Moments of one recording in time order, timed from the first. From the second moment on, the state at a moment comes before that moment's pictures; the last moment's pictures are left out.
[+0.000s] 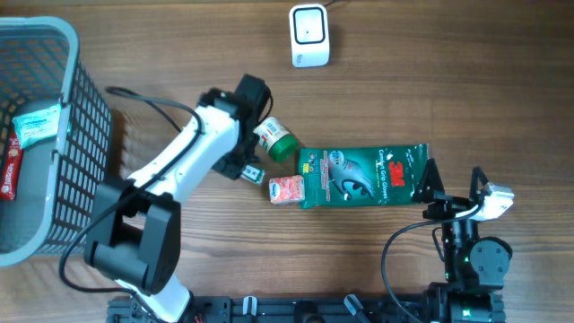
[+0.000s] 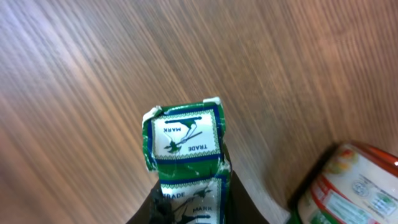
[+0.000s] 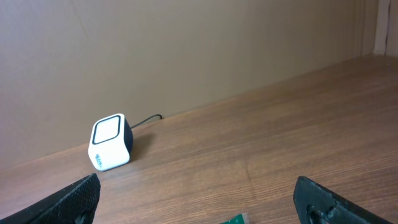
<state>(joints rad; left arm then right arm) -0.42 1.81 1.27 -1.04 -0.14 -1.51 -0.08 0.02 0.01 0.00 -0.02 0.30</state>
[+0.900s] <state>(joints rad) -0.36 1.56 1.84 -1.28 -0.63 -1.13 -0.08 0.02 0.01 0.00 -0.02 0.30</state>
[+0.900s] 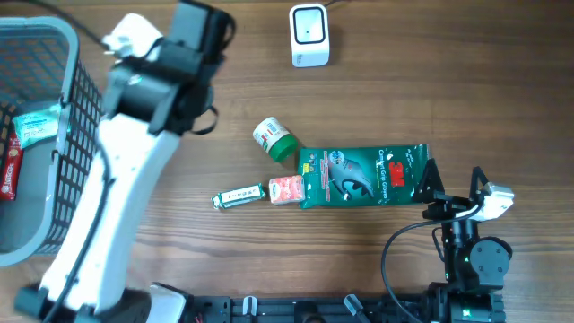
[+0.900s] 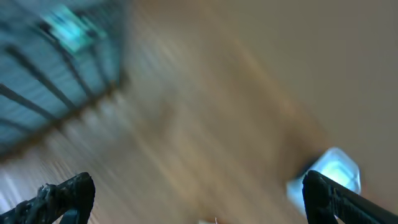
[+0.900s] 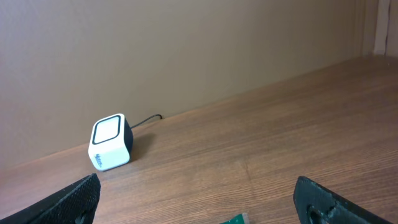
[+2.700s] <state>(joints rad) 0.57 2.25 1.87 -0.98 -0.15 -1.05 -0.08 0.02 0.01 0.00 -0.02 0.30</state>
